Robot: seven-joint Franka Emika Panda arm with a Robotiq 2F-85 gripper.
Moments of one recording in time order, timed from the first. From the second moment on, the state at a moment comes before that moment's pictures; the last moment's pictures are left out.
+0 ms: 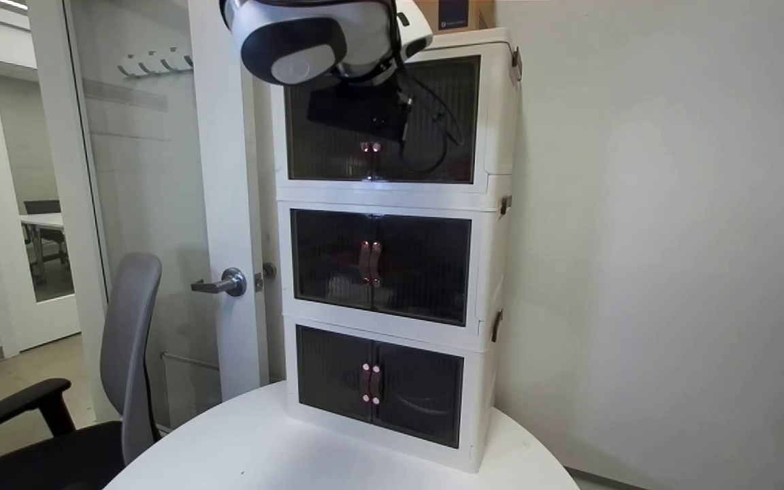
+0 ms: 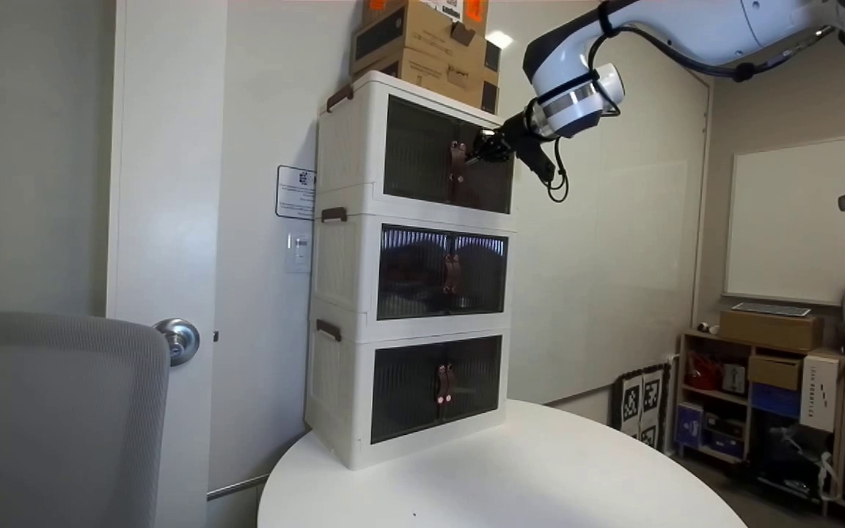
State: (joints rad) arm -0.26 0.40 0.28 -1.38 0.94 2.84 -0.91
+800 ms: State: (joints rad) arm -0.27 0.33 0.12 -1.43 0.66 2.65 -0.69
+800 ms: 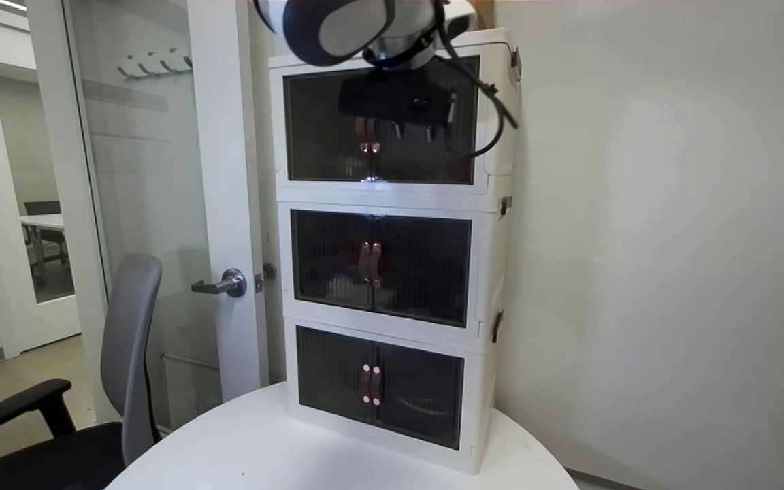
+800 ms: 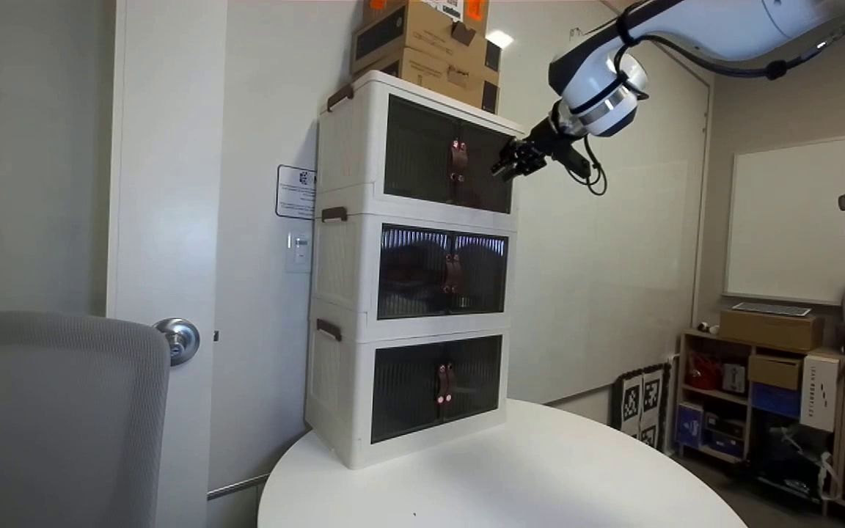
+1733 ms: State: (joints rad) arm -0.14 -0.15 0.01 -1.61 0.06 1.76 -0.20
